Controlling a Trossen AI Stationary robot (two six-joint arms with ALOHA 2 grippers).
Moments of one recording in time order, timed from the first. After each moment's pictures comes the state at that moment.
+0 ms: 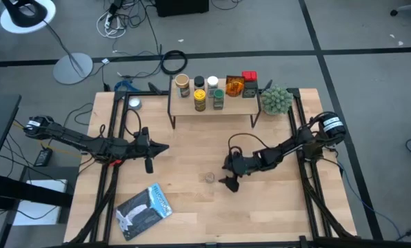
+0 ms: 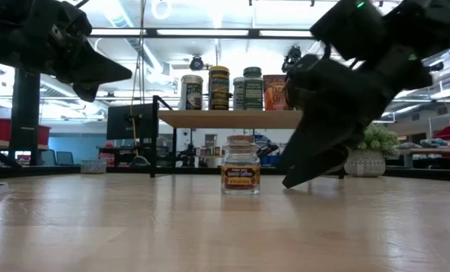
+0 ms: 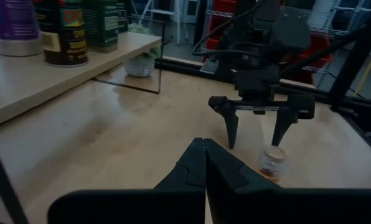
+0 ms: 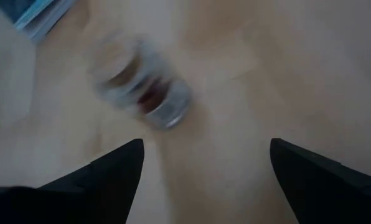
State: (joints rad) left arm -0.25 0.65 0.13 0.39 -0.44 -0.23; right arm 0.26 1.73 0.67 0.33 0.13 0.63
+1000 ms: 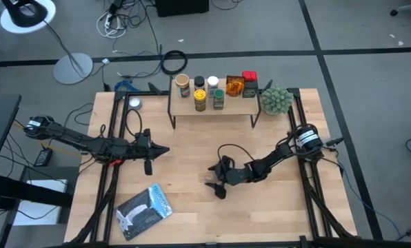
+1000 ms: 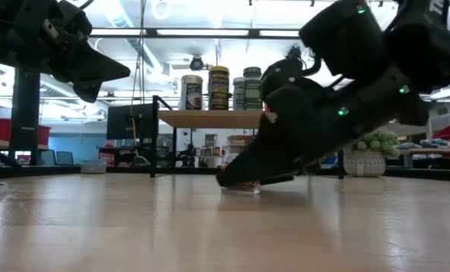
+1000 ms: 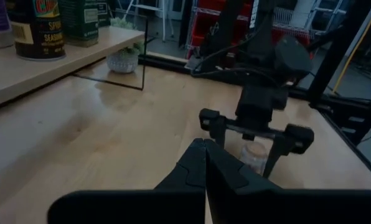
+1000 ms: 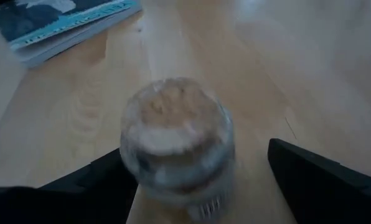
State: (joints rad) left arm -0.25 0.65 0.13 0.39 -0.37 -0.25; right arm 0.34 2.03 0.78 0.72 0.40 0.42
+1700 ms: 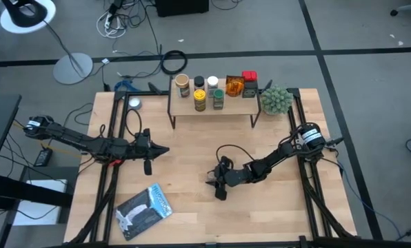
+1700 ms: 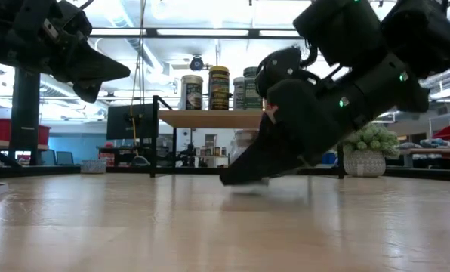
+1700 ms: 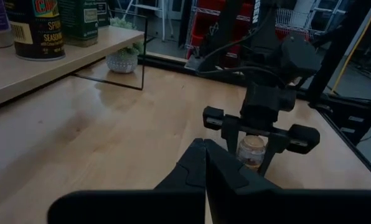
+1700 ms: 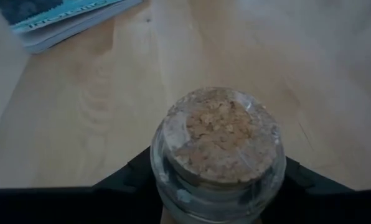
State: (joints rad) left arm -0.25 0.65 0.13 0.39 -0.37 -0.25; right arm 0.34 2.01 0.83 0.61 0.39 0.39
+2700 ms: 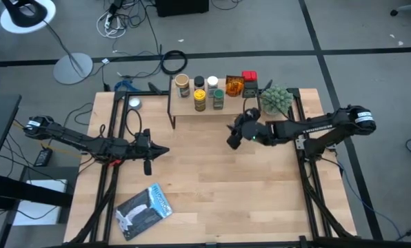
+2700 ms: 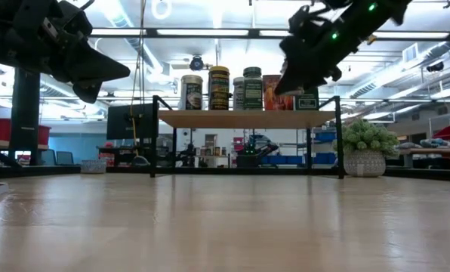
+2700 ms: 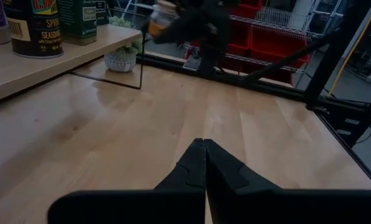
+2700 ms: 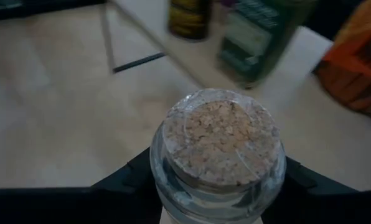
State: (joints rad) left arm -0.25 0.65 0.13 0.39 -0.36 -0.27; right arm 0.03 1.32 0.82 -0.16 0.67 0.30
